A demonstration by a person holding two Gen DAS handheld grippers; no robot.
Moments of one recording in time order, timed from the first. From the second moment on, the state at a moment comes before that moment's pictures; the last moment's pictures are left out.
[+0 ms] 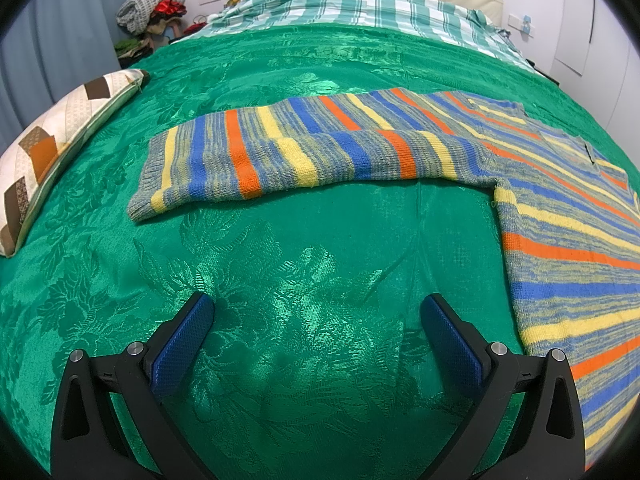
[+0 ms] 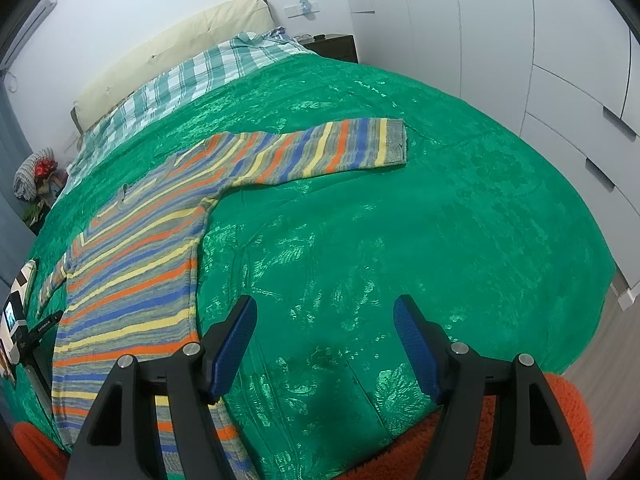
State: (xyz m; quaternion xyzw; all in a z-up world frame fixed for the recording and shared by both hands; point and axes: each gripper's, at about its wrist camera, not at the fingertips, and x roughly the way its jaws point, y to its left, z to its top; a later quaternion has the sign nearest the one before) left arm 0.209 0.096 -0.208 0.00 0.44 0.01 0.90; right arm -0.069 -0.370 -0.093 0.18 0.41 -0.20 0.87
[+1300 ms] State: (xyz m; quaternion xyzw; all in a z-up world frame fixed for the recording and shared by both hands) left arm 0.209 0.096 -0.208 0.00 0.44 0.01 0.90; right arm -0.069 -0.373 -0.093 0.19 0.41 -0.20 0.87
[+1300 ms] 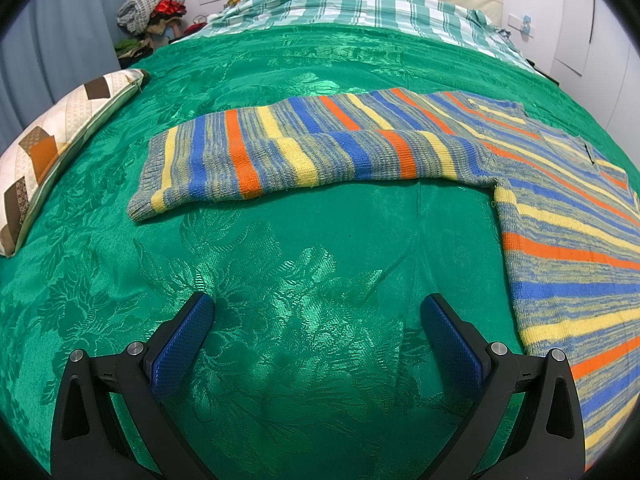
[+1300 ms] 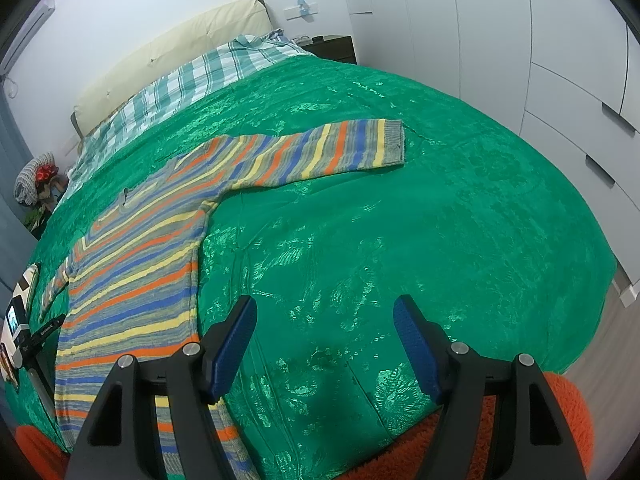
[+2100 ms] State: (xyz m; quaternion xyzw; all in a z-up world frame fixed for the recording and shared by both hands) left arm 0.209 0.096 -0.208 0.00 0.44 0.01 0.90; right arm -0.067 -0.372 -0.093 0.19 0.41 -0.21 0.87
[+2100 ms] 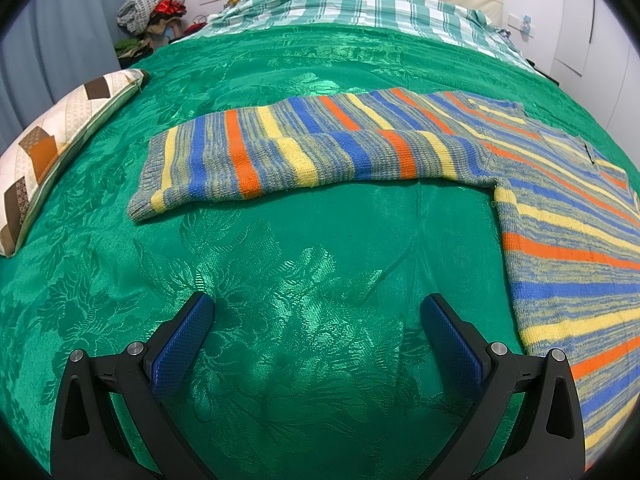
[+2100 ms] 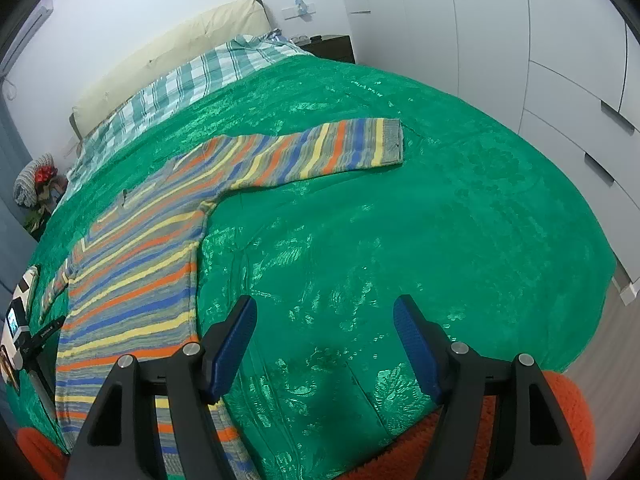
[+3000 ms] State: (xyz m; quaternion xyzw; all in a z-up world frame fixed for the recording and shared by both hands) left arm 0.209 0.096 -0.208 0.00 0.44 0.01 0.90; right arm -0.072 -0.372 -0.092 0.19 0.41 -0.20 0.87
